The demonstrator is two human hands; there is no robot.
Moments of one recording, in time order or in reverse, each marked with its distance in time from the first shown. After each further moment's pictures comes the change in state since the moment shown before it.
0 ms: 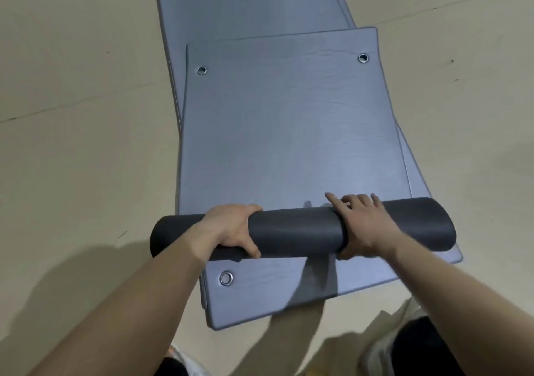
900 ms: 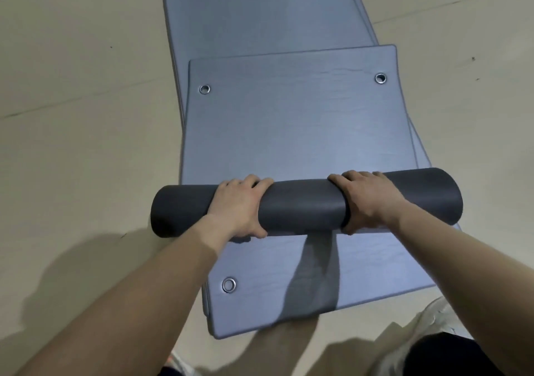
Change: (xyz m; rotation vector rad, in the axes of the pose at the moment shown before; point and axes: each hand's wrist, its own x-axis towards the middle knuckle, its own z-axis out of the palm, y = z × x) left_hand 0.017 0.002 -0.016 0.196 0.421 0.052; right_hand 0.055 0.008 -0.048 -0.078 0.047 -0.072
